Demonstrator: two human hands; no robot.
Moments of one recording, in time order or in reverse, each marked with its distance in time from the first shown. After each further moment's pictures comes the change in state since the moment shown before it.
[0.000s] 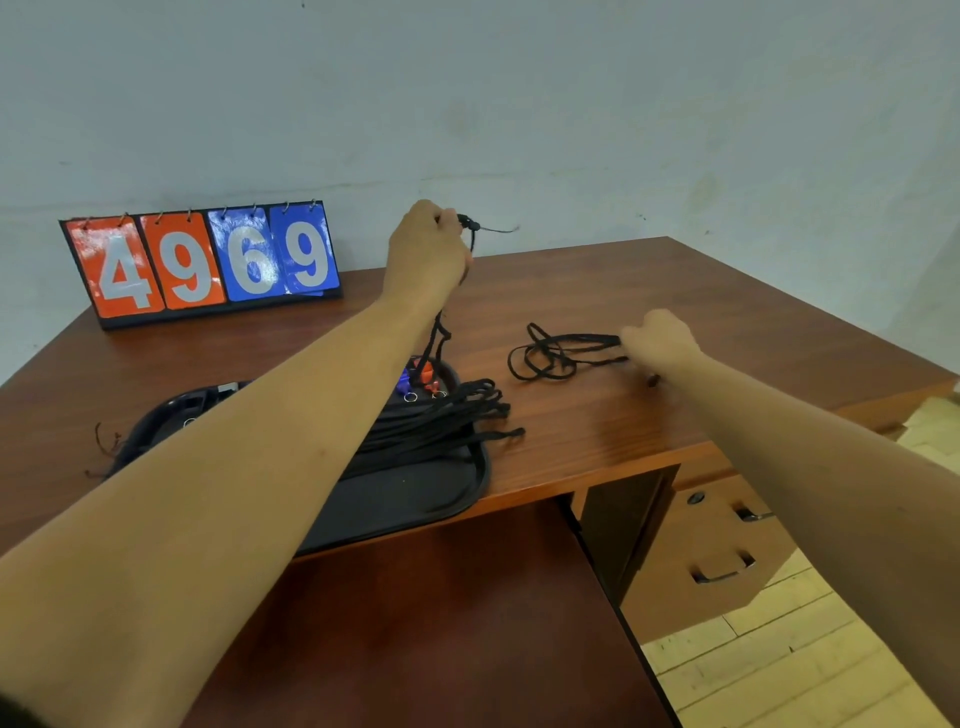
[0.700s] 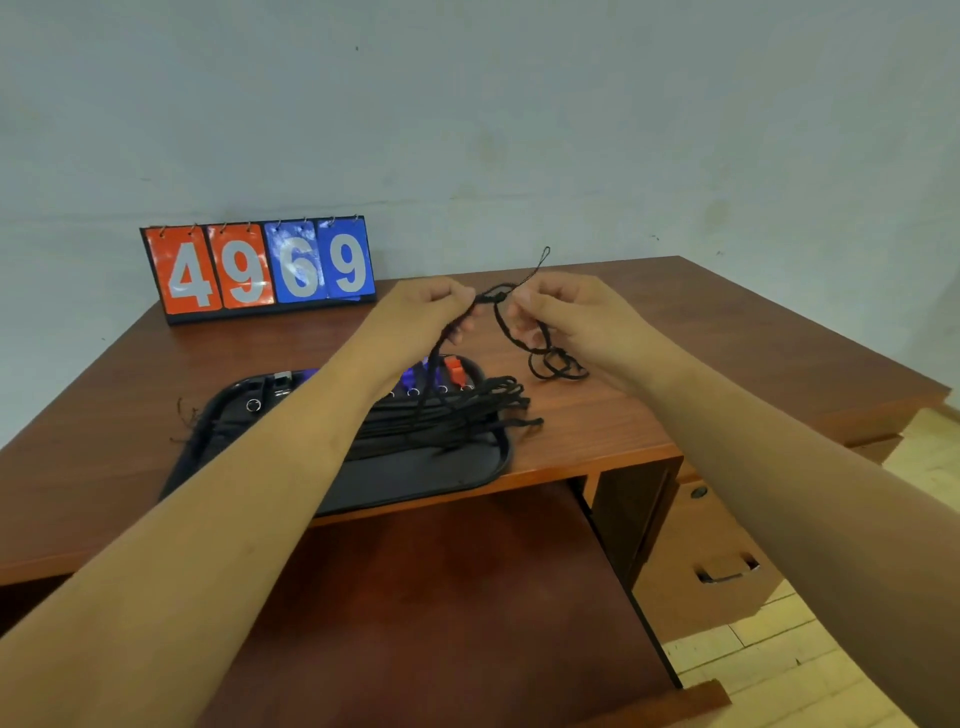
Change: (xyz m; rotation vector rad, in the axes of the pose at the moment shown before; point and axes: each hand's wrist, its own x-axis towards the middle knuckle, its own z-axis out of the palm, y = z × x) left_hand -0.093 -0.001 -0.084 -0.143 -0.371 -0.054; right_hand -0.130 -0.096 -0.018 0.587 -0.394 -0.625
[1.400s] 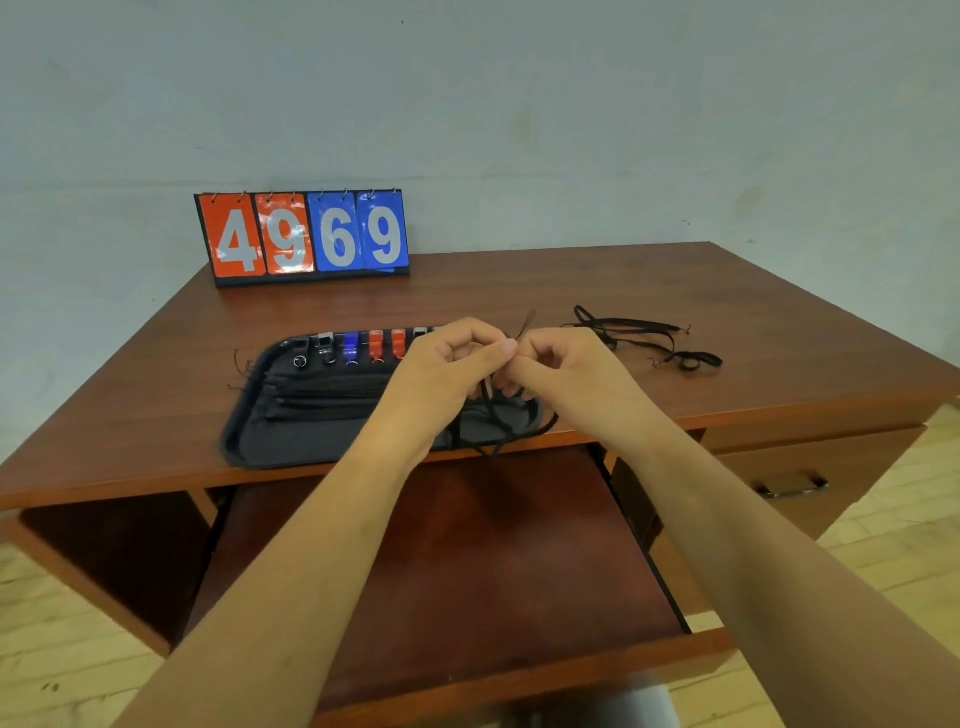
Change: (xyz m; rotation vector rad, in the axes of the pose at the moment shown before) left_hand -0.097 -0.025 0.015 -0.211 0.050 0.077; right_hand -0.075 -0.015 0.073 -0.086 0.016 -0.074
